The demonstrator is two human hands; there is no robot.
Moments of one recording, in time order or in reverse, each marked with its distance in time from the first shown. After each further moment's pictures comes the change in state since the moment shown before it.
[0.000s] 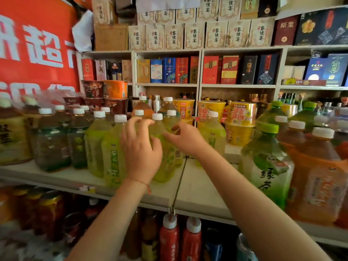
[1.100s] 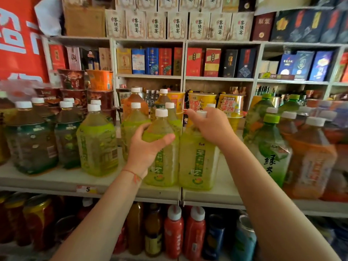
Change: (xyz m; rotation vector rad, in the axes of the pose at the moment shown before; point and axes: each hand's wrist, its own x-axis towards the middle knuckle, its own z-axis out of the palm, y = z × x) left_hand 0.008 -0.031 -0.007 -0.839 -0.469 -0.651; right_hand -0.019 -0.010 -0.028 -0.052 0.343 0.149
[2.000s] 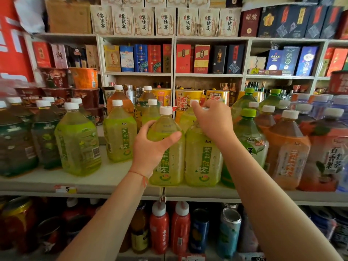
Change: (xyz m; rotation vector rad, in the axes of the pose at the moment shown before) left_hand -0.014 -0.005 0.055 0.102 0.009 0.083; right_hand -0.002 0.030 -0.031 -0.030 0.227 -0.009
